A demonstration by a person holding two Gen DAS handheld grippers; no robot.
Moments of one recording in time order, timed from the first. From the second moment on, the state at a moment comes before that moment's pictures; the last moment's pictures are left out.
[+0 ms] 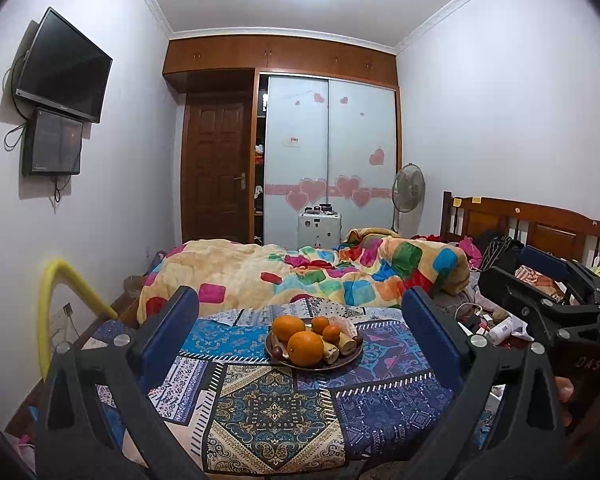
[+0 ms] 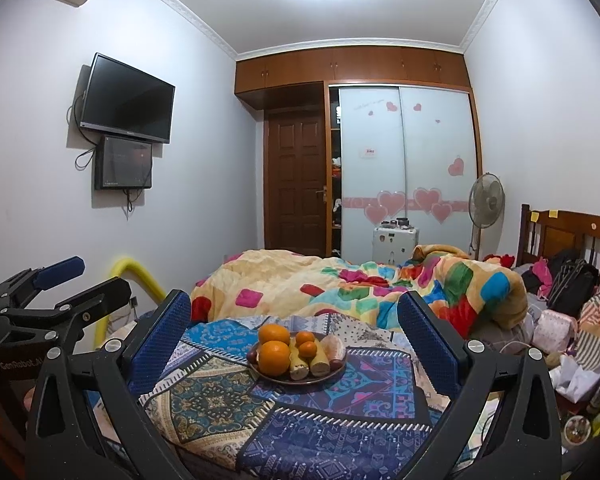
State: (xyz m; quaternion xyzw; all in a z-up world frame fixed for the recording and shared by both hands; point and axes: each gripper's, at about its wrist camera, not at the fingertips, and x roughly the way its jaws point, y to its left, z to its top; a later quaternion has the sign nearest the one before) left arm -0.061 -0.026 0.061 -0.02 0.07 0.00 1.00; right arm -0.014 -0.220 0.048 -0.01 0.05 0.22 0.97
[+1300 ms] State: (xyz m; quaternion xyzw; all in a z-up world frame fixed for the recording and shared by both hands) left arm -0.046 -0.028 0.052 -0.02 0.09 -0.02 1.00; right arm -0.006 -0.221 0.046 0.00 0.07 0.22 0.97
